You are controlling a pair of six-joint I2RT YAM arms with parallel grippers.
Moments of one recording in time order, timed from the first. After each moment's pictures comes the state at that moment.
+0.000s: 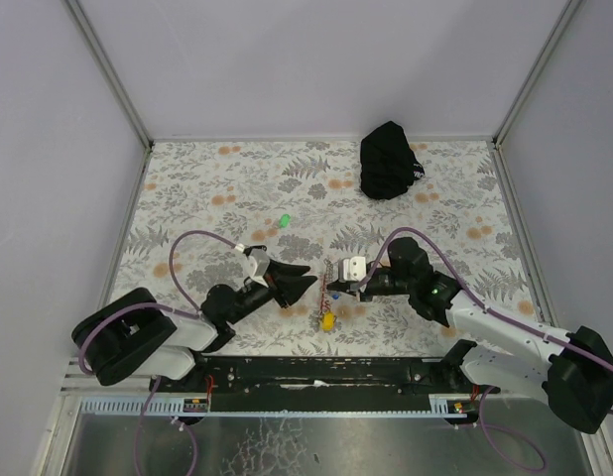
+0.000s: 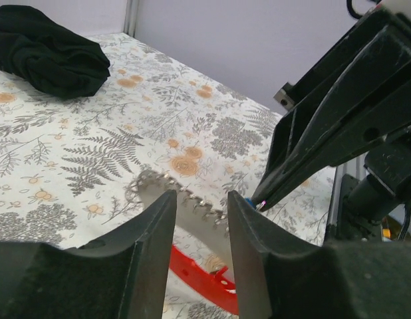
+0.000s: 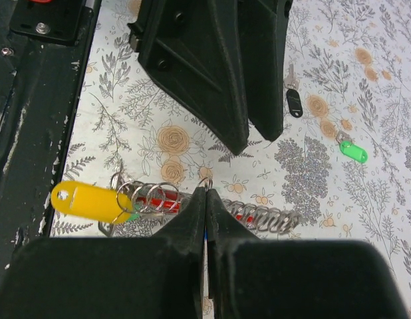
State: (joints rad) left arm -0.82 1.36 0.08 1.49 0.15 -0.37; right arm 0.76 1.04 0.52 0.13 -0.68 -0.54
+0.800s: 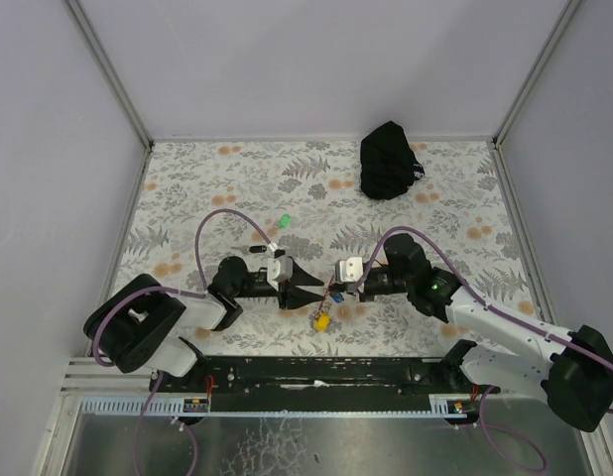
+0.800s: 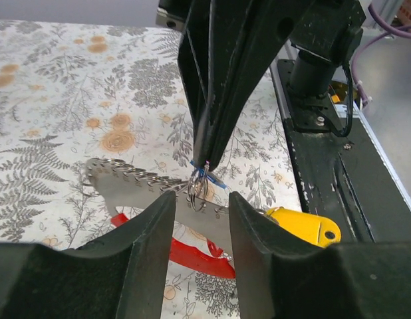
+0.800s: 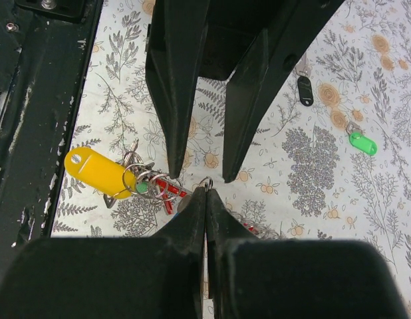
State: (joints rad) left arm -0.65 1.44 0.25 1.28 0.85 -0.09; right arm 0.76 1.05 0.58 -0.02 -0.67 -0.62
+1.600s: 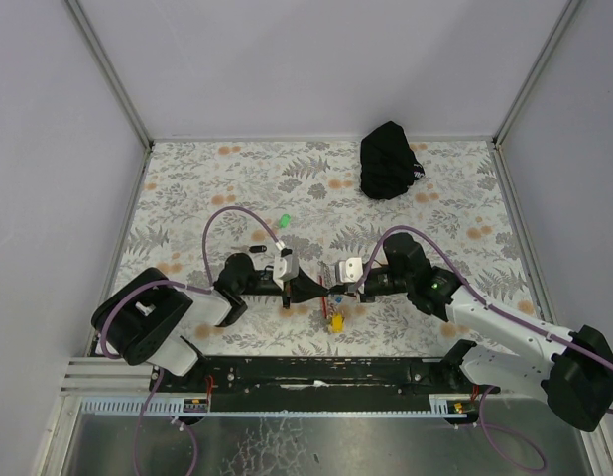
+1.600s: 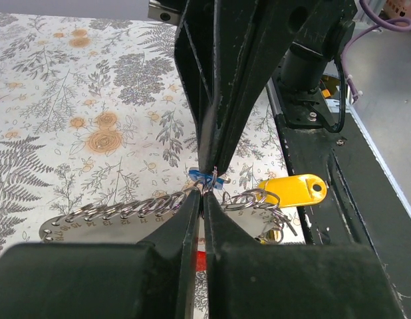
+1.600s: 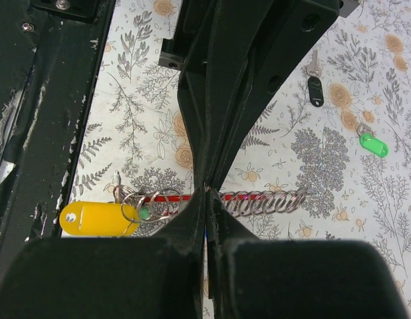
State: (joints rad) left arm -0.66 1.50 0.30 1.24 0.91 -0.08; right arm 0.76 1.05 0.60 -0.07 -0.70 -0.63
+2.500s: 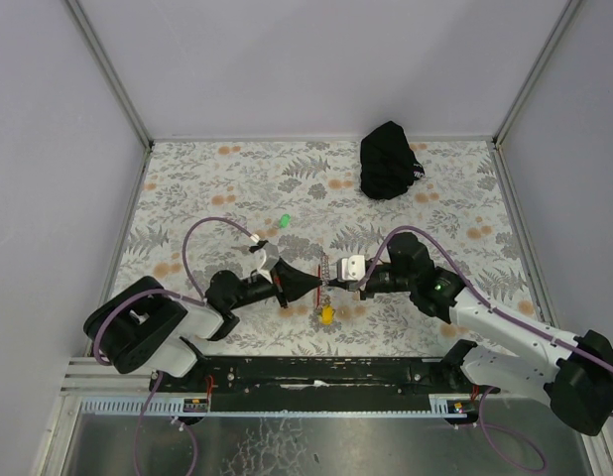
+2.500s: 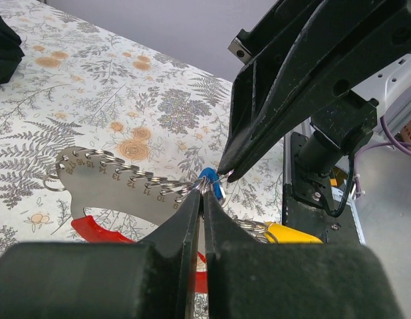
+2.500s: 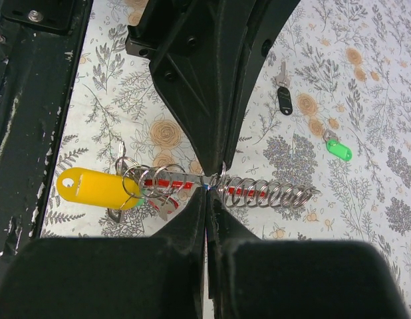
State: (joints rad) left arm -0.69 1.45 0.17 1.48 0.56 -0.42; right arm 0.77 1.02 0.60 -0.02 -0.65 -0.62
